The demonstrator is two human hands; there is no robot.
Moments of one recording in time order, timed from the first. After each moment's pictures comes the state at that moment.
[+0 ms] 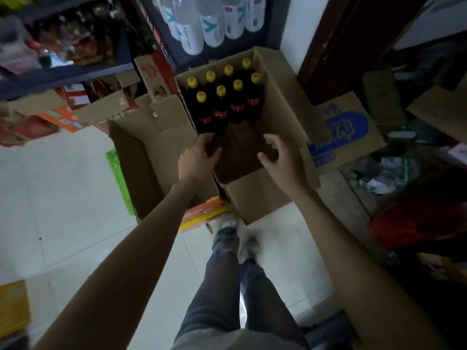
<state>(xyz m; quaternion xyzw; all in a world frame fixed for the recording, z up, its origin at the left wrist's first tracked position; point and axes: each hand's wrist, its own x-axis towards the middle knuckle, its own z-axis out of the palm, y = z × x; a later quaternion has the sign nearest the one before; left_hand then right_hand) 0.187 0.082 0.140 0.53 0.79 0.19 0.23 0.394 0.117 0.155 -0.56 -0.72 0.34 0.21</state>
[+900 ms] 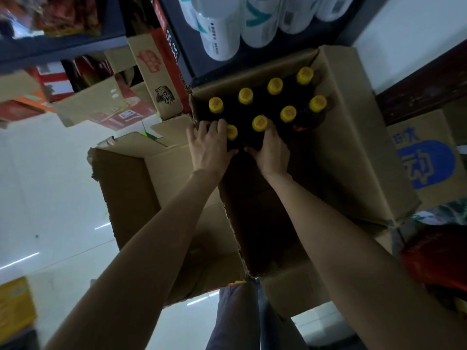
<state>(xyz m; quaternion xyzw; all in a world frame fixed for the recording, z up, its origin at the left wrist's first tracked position) 0.084 0.283 0.016 0.61 0.79 0.00 0.09 0.214 0.327 -0.025 -0.61 -0.71 0.32 0.14</state>
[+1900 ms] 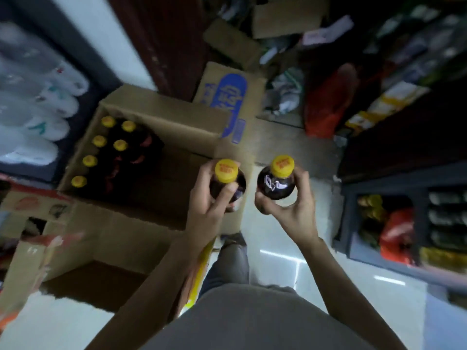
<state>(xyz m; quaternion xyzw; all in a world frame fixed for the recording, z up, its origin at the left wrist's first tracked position) 0.279 0.103 0.237 0.65 0.32 0.32 0.62 0.416 0.004 0.197 -0.74 -0.37 0.21 0.53</state>
